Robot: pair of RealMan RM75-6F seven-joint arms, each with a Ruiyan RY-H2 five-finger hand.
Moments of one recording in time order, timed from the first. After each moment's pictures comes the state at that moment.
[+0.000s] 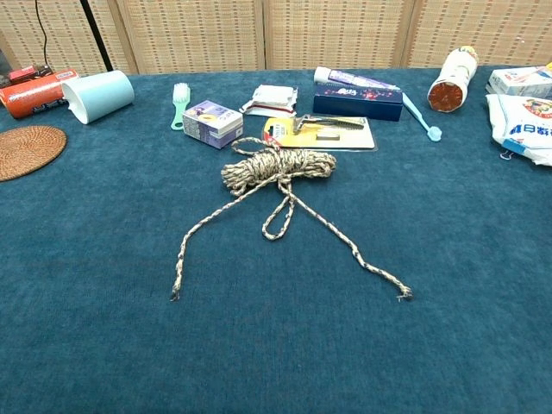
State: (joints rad) left arm -0.07 -1.01 -0.02 -2.03 1.42 1.47 0.24; right arm 0.08 -1.15 0.06 -1.77 -1.53 1.49 -0.04
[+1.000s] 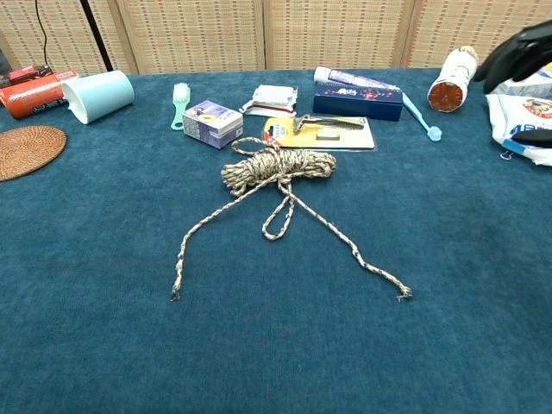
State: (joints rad) left arm -0.07 -0.90 -0.03 -2.07 1.45 1.50 0.21; right arm 0.40 -1.19 0.15 -1.72 -1.60 1.17 0.21
